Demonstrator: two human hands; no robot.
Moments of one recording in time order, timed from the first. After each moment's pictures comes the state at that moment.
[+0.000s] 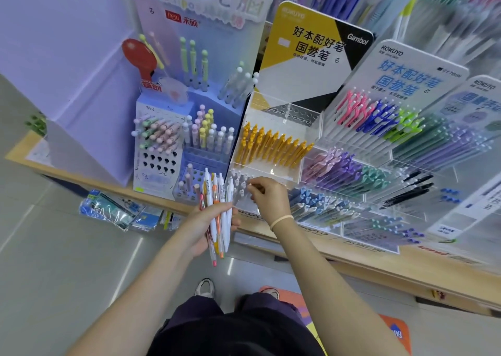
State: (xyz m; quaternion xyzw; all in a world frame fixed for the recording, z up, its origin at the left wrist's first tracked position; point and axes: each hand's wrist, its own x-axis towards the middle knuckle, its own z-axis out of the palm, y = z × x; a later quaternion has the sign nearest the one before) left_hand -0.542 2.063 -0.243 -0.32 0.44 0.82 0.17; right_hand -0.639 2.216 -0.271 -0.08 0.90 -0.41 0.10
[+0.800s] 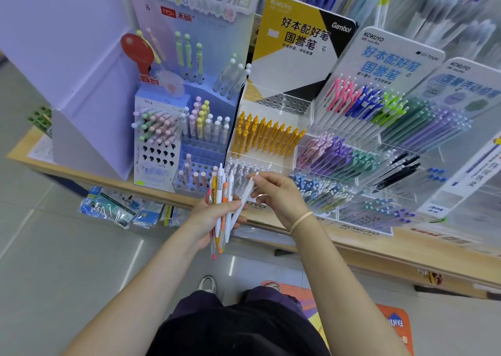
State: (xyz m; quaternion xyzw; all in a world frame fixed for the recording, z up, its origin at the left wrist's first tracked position) left_hand -0.525 2.077 -0.239 -0.29 0.50 0.80 0.18; right_hand -0.596 2.237 -0.214 0.05 0.68 -0.69 0.25
